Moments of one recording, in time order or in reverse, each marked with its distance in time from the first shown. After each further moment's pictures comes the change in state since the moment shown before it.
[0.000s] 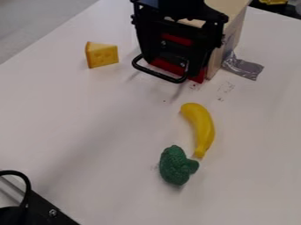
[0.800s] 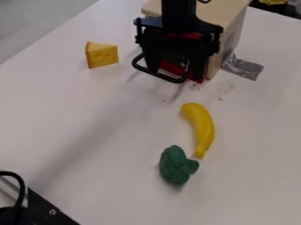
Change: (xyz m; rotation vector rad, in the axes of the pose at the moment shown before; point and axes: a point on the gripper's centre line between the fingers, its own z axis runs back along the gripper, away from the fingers) arm 0.037 0.022 -0.041 -0.020 -0.010 0.268
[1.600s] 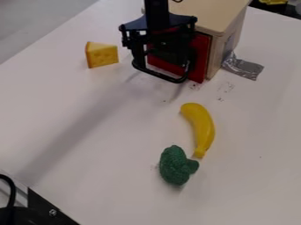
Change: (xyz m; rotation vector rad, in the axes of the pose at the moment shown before) arm 0.044 0.033 -0.032 -0.001 -0.072 0.354
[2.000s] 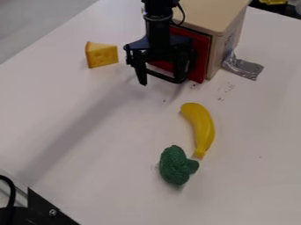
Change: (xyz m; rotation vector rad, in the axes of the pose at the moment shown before) arm 0.008 0.003 -0.036 0.044 0.041 0.080
